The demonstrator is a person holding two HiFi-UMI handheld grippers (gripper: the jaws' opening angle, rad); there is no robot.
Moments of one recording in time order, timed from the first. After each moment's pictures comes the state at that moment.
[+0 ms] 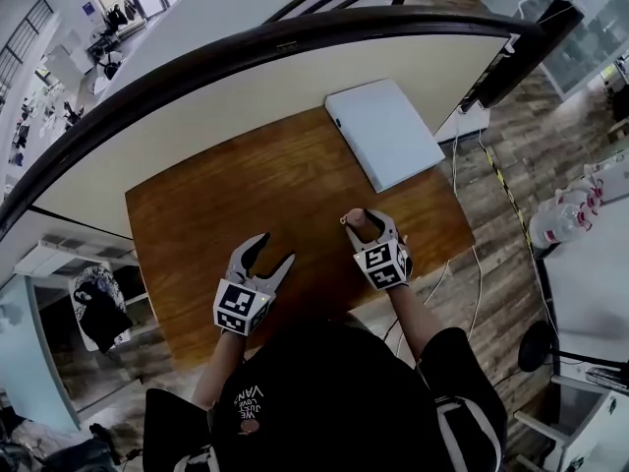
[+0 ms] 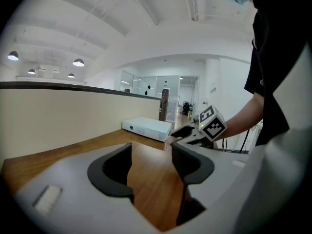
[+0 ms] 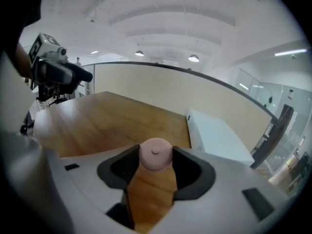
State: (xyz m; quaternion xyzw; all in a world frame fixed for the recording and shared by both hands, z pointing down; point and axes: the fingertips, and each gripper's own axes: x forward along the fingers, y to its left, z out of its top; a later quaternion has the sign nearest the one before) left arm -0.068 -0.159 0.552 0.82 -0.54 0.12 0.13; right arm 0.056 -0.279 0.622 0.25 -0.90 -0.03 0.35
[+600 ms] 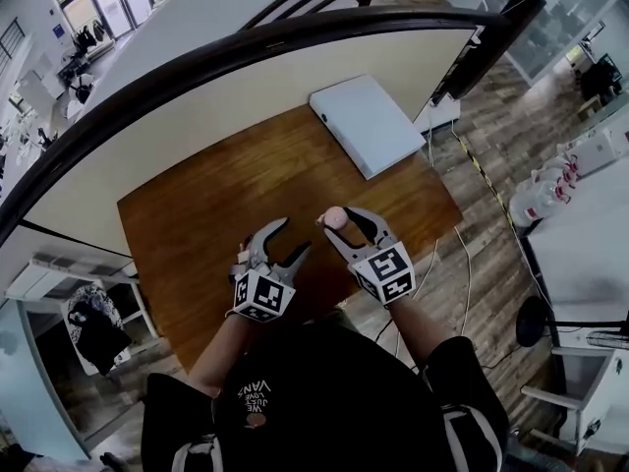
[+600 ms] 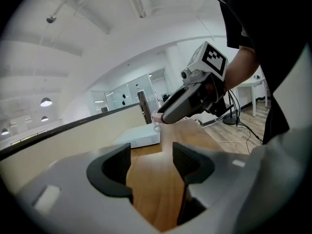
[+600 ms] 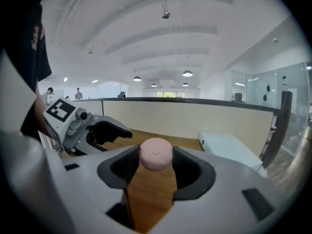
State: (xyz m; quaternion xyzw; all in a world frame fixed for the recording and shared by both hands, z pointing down) left arm -0.035 -0.155 0.541 0.86 -0.46 0.23 -0.06; right arm 0.011 -0.192 0.502 0.24 -0.95 0.04 0.21
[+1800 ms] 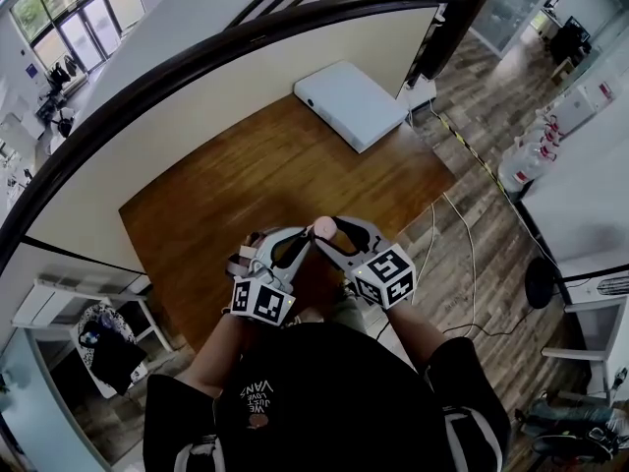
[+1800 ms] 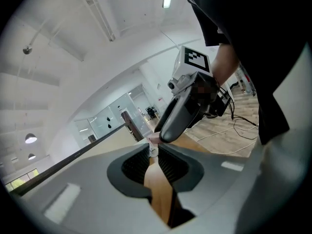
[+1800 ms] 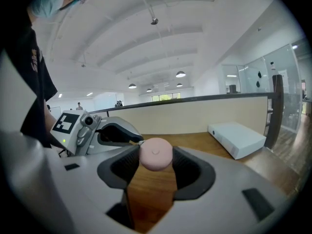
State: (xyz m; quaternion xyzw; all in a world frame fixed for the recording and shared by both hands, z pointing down) left arm -0.027 -0.066 0.503 0.88 -0.36 0.22 -0.22; right arm -0.012 -0.084 0.495 0.26 -0.95 0.10 0.16
